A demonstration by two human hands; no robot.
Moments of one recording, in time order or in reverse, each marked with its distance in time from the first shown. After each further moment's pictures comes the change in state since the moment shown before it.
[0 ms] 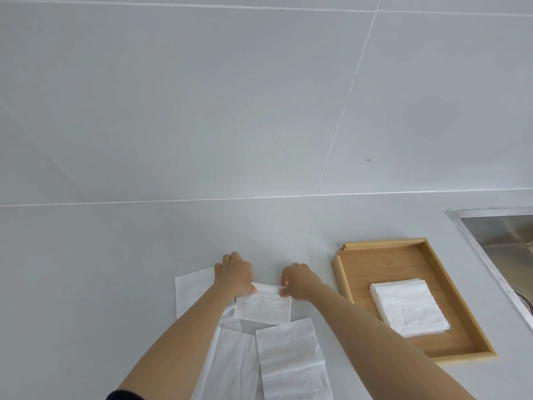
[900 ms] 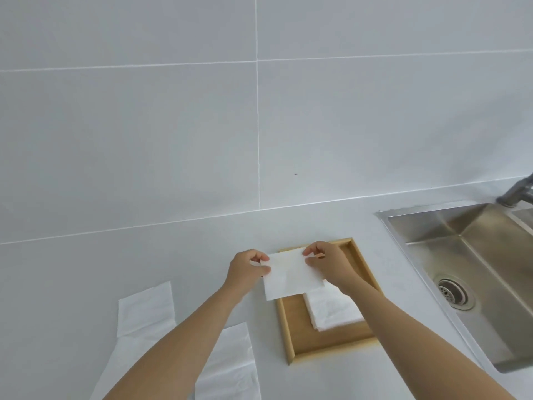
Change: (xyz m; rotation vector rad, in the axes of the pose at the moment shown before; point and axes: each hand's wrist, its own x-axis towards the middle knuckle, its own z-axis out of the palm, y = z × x) left_hand -0.039 0.155 -0.015 -1.014 0.193 0.144; right_hand -0.103 0.158 -0.072 0.875 0.445 -0.006
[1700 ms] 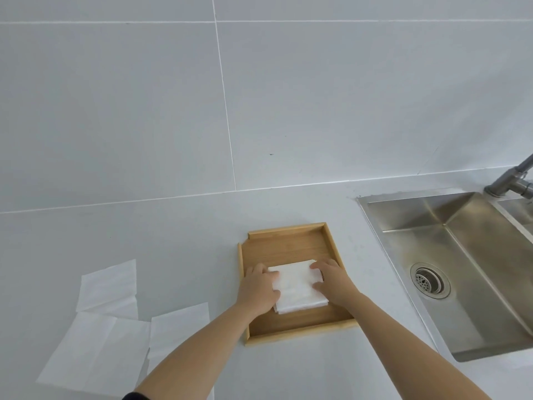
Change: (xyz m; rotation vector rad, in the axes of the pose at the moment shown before) left_hand -0.022 -0.020 0.115 0.741 -0.192 0.041; right_hand -0.013 0.093 -0.049 -0.595 -0.194 0.095
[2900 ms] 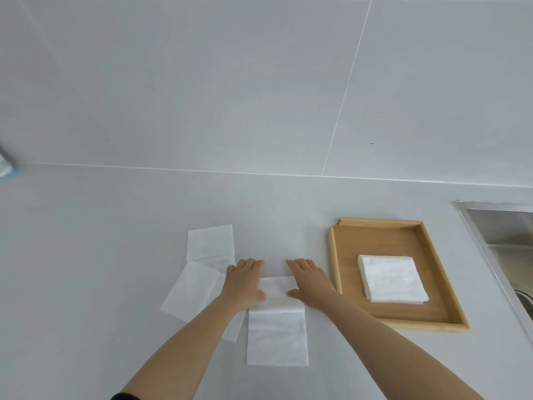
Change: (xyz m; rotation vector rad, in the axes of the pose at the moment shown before) left_hand -0.085 -0.184 -0.055 0.227 -0.025 -0.162; right_hand -0.017 -0.184 0.128 -0.425 -0.163 -0.388
